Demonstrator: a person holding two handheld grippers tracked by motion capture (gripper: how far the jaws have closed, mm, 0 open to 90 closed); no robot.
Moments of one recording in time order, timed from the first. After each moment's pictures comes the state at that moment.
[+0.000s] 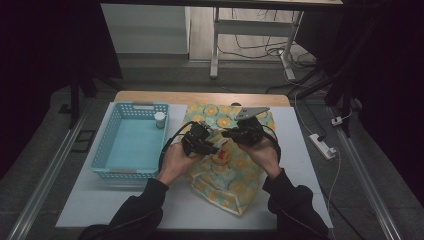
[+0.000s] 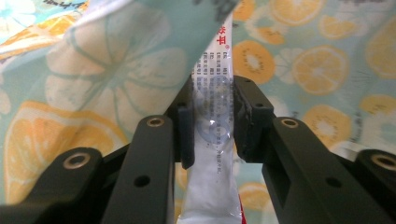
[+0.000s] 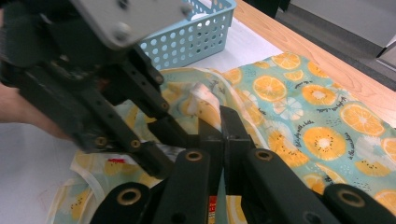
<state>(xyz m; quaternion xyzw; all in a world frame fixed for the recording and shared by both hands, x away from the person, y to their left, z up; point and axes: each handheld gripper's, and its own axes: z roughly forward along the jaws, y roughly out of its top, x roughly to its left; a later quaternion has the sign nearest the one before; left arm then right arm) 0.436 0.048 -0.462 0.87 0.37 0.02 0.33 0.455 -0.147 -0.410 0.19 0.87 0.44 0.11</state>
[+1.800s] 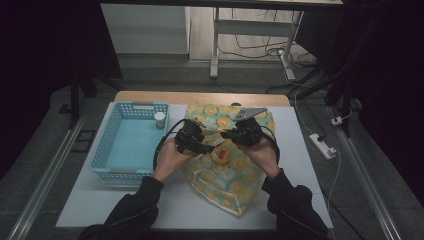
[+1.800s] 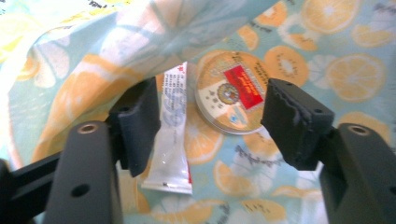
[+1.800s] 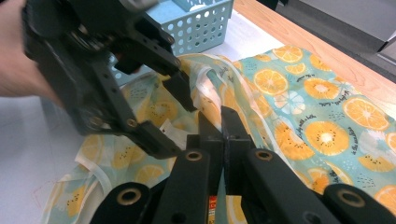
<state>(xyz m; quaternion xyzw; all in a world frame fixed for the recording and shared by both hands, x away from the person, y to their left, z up) 0.442 0.074 -0.466 0.86 0.38 0.04 0.35 0.457 -0.145 -0.417 0.20 0.88 0.43 0.10</state>
